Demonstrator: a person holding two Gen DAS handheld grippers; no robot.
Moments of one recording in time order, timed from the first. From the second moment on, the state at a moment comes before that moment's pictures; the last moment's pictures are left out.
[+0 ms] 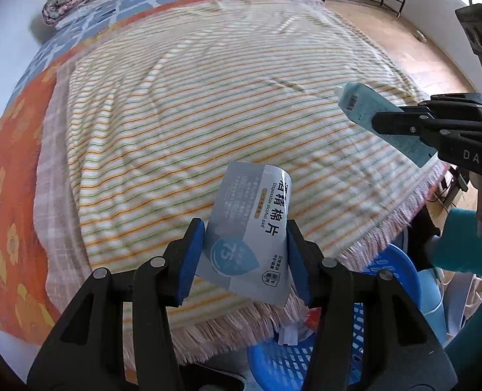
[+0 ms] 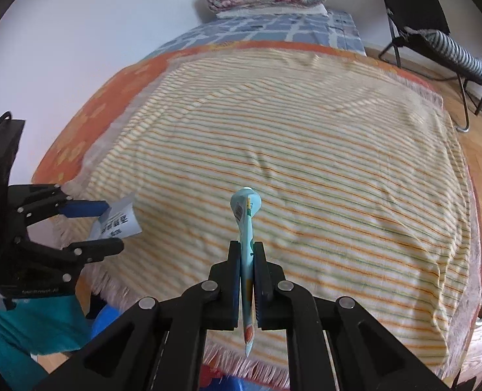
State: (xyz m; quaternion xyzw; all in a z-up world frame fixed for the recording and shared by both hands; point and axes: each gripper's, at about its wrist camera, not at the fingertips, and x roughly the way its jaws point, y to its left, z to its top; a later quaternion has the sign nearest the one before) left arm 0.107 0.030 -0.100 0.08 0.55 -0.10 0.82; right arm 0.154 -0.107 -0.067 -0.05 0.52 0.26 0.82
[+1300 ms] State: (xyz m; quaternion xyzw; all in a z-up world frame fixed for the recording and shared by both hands) left arm -0.030 -0.025 -0.114 0.08 0.54 -0.14 0.82; right arm -0.005 -0.118 -0.073 -0.06 0.54 0.32 0.78
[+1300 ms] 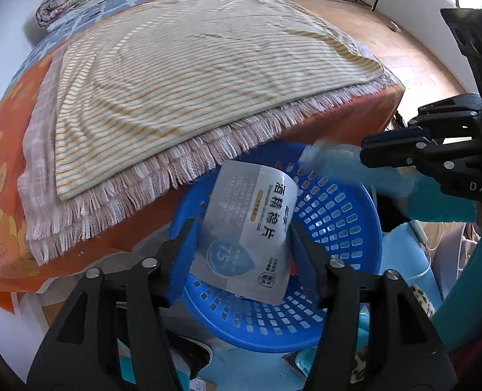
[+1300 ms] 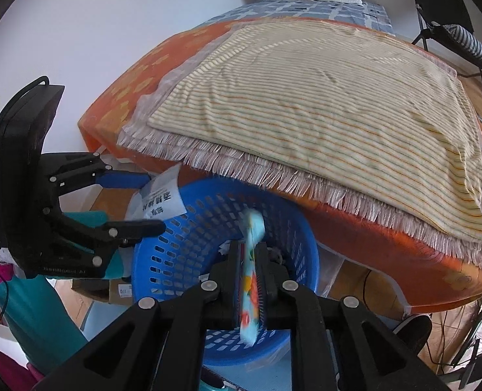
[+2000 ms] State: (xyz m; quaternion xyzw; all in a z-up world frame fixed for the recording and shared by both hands) left arm -0.027 -0.020 -0.116 0.08 0.54 -0.12 0.83; right arm -0.002 -0.122 -0.068 -0.07 0.52 0.29 0.80
